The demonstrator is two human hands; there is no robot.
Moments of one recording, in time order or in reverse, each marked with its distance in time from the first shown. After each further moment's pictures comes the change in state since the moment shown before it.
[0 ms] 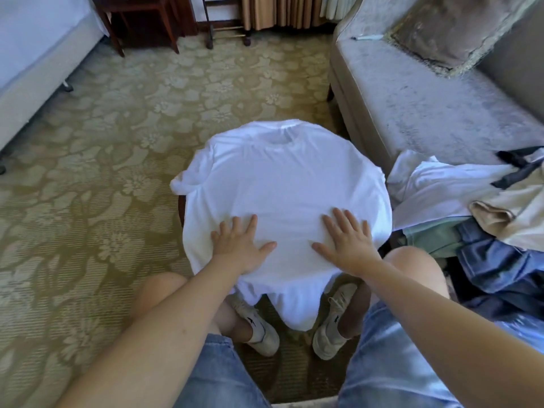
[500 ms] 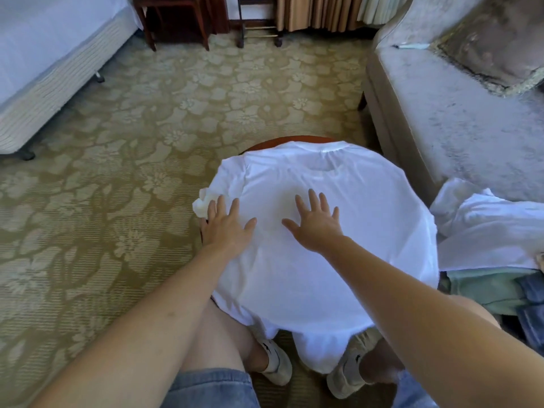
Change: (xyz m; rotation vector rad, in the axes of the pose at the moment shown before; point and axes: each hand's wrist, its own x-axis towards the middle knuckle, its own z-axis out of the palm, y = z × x) left_hand 0.075 -0.075 -0.031 -0.241 0.264 -0.204; right_hand 0.125 -0.121 -0.043 0.065 -0.048 -0.069
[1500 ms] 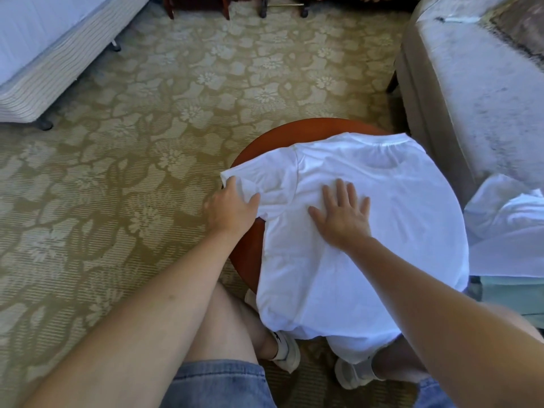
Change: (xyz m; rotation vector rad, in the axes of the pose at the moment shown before) left_hand 0.013 -0.018 -0.011 -0.255 0.265 -0.119; right_hand 0.020 0.010 0.028 -0.067 0.093 0.039
